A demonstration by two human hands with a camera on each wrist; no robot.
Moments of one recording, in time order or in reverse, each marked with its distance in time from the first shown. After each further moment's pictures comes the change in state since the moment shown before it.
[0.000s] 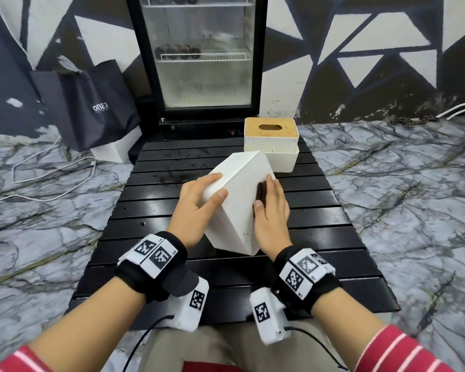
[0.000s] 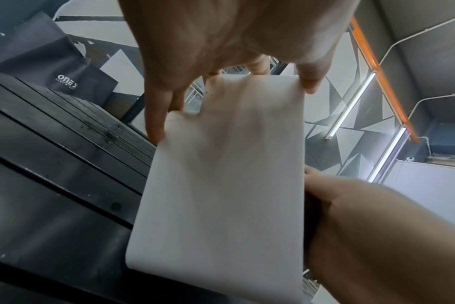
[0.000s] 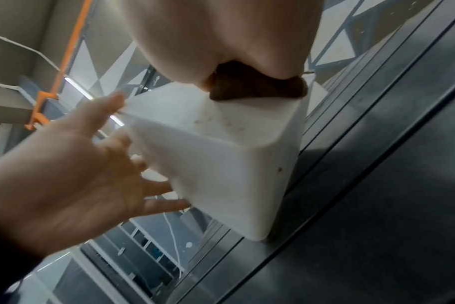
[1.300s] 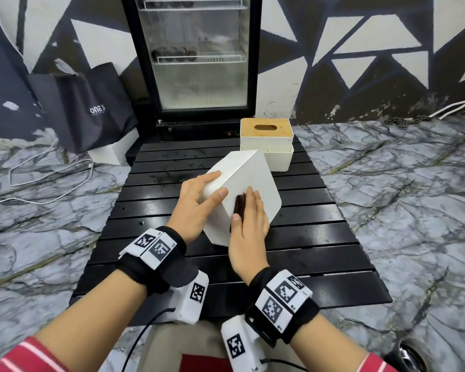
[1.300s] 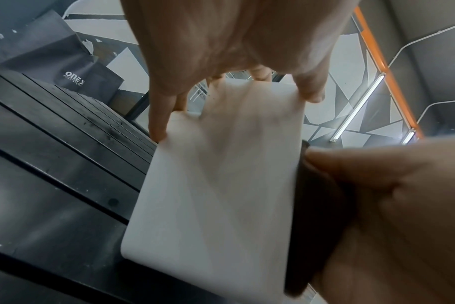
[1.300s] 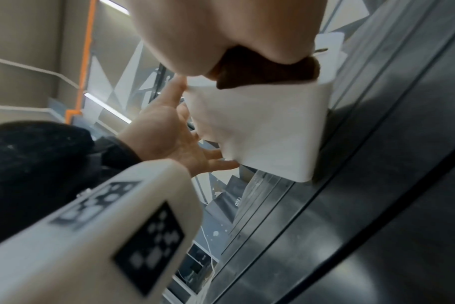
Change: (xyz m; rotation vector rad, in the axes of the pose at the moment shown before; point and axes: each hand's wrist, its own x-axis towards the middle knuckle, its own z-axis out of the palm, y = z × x) left_hand -0.002 0.006 0.000 0.021 -0.023 -0.002; right_hand -0.047 -0.025 0.024 0.083 -0.014 -0.002
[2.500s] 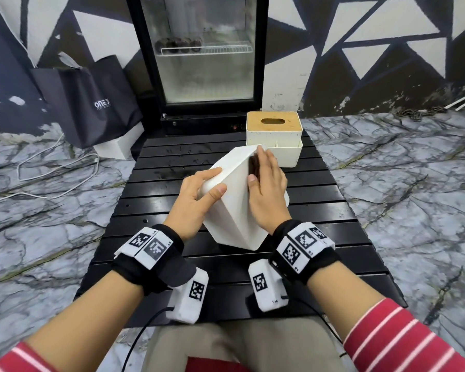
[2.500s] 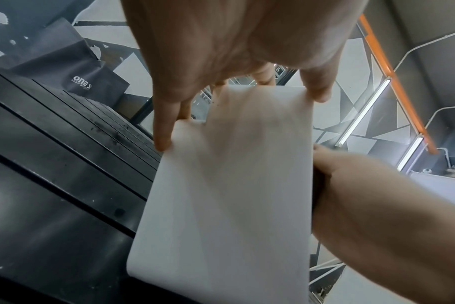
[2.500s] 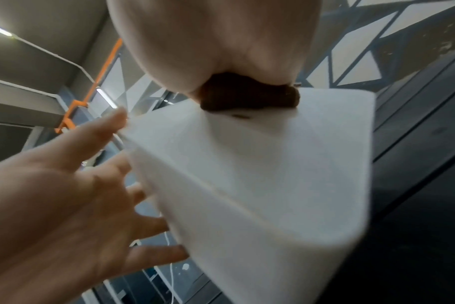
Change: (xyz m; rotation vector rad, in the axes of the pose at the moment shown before) left_hand 0.005 0.001 -0.006 -0.065 -0.023 -0.064; right_hand 0.078 0.007 -0.026 -0.138 0.021 -0.180
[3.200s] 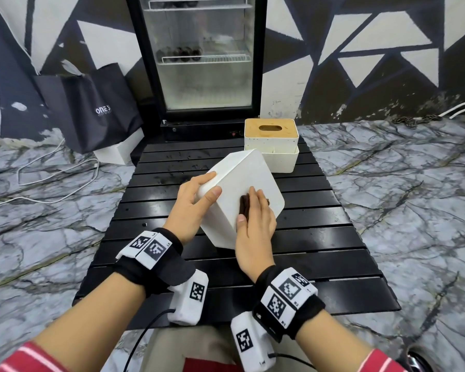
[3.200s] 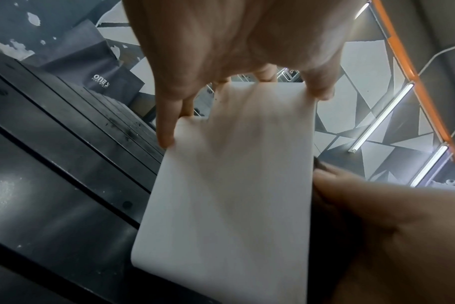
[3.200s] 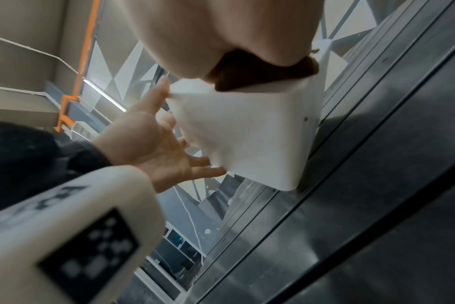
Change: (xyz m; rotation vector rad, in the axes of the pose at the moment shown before) left_hand 0.001 -0.006 0.001 0.010 0.050 -0.017; right_hand -0.063 -0.005 0.024 0.060 -0.008 0.130
